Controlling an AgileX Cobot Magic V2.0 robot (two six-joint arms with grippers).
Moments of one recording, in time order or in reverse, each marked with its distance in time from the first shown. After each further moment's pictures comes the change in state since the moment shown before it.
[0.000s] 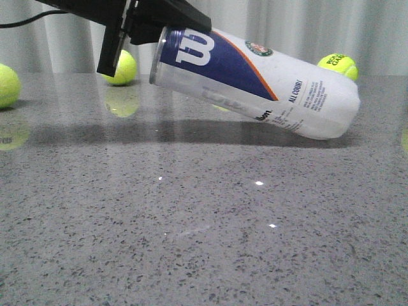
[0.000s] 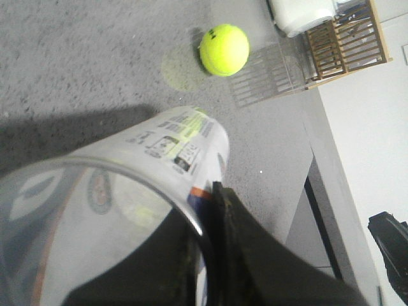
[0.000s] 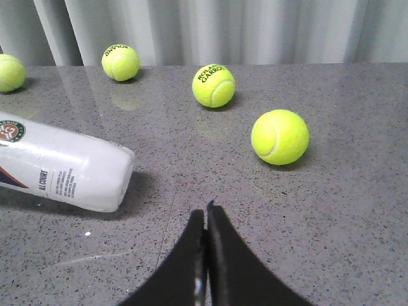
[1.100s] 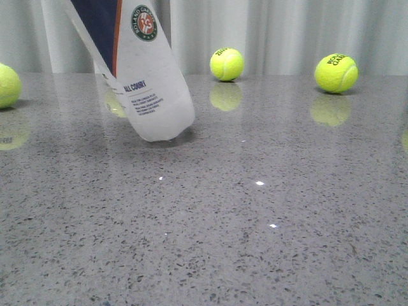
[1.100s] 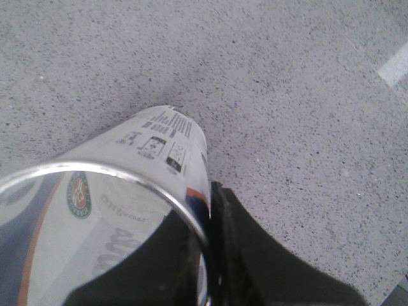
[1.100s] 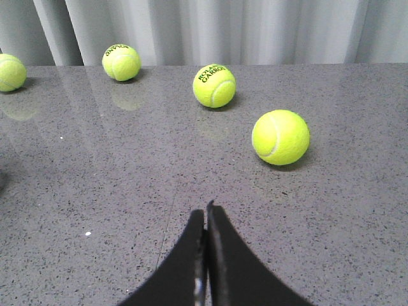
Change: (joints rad) left arm -0.201 -0.190 -0.447 1.171 0.252 -0.561; right arm 0.000 0.000 0.000 0.000 0.000 -0.002
